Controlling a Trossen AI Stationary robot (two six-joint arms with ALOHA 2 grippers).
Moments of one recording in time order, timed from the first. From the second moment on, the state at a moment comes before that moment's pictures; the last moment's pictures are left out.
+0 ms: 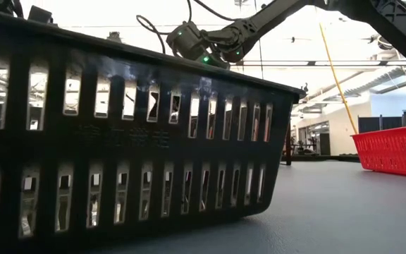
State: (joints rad) left arm 0.25 0.26 0.01 0.46 -0.22 0.15; right arm -0.25 2.17 1.64 -0.06 0.08 -0.25
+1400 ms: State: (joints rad) left arm 0.25 0.26 0.01 0.42 -0.22 0.14; right arm -0.07 1.77 1.55 -0.70 0.05 -0.12
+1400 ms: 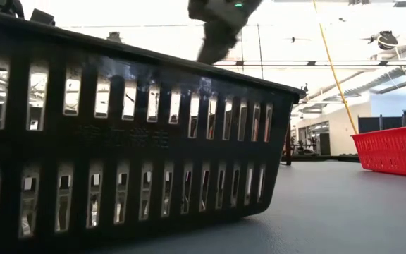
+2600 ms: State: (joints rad) left arm 0.24 0.30 0.01 0.54 0.03 0.14; right arm 0.26 1.37 0.45 0.67 0.05 0.21
